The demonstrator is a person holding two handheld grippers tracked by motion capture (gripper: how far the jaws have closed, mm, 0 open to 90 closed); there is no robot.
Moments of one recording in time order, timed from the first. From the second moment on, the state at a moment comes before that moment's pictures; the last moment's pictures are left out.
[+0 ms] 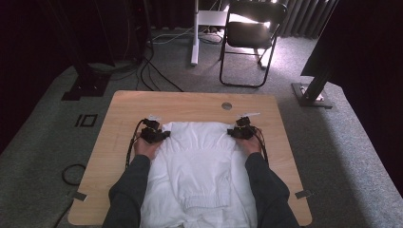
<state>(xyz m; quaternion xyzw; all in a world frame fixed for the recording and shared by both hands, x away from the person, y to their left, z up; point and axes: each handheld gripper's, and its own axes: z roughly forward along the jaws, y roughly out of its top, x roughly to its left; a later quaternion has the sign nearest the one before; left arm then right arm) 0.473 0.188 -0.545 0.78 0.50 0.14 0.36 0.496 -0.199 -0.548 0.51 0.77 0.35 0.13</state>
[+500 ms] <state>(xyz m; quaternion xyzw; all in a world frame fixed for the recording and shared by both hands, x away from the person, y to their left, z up) 0.462 0.193 -0.499 0.75 0.49 0.17 0.41 0.484 -0.208 -0.505 0.48 0.76 0.40 0.17</state>
